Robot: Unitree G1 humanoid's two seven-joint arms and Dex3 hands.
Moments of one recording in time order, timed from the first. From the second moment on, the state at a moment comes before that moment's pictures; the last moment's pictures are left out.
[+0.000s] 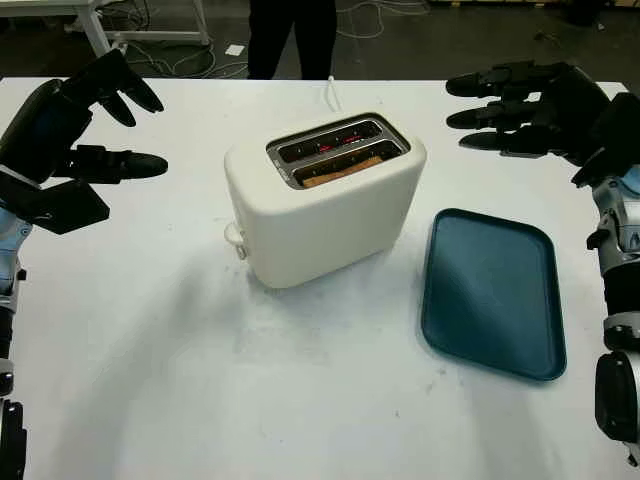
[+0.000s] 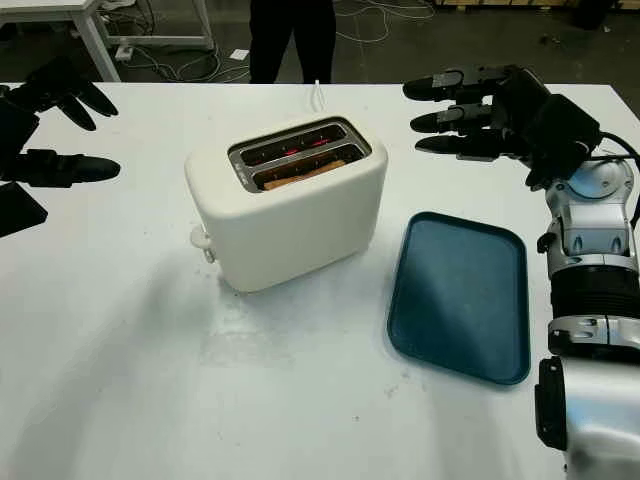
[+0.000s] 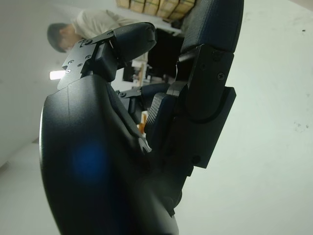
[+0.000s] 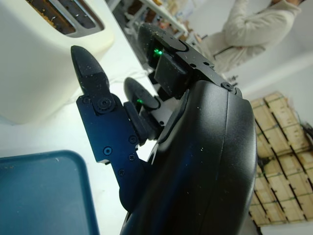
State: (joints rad) left arm -0.56 0.76 0.12 0.43 0.17 -0.57 -0.28; right arm -0.77 -0.59 -0.12 0.58 0.10 -0.17 0.63
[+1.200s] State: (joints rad) left arm -0.56 0.76 0.12 0.42 0.17 -0.57 -0.27; right arm -0.78 -0.59 -0.12 0.61 0.10 -0.20 0.64
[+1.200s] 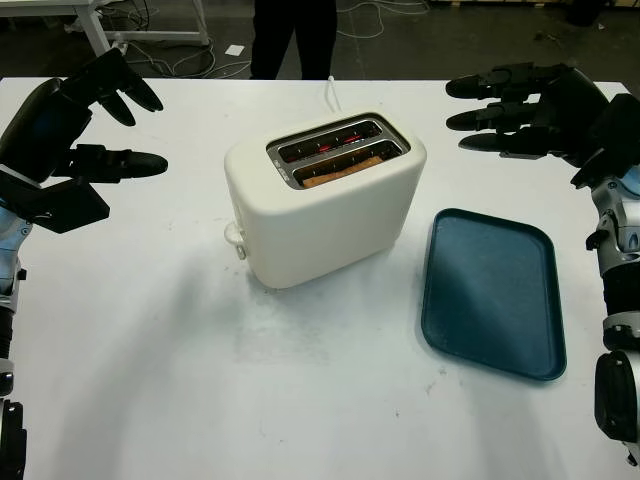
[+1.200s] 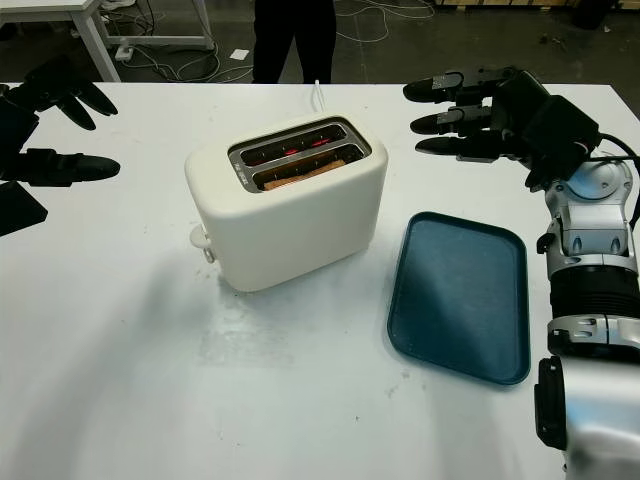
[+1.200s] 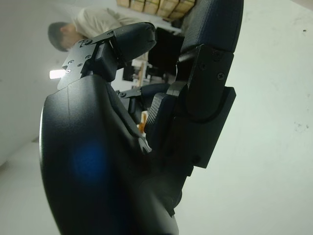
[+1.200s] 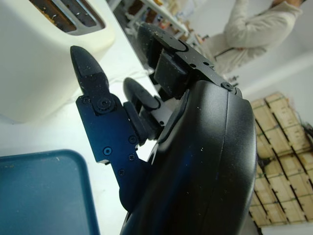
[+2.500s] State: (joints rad) left arm -0.56 0.76 0.12 0.41 0.17 -0.56 -0.27; right arm -0.78 -0.59 -0.12 0.63 0.10 -0.22 0.66
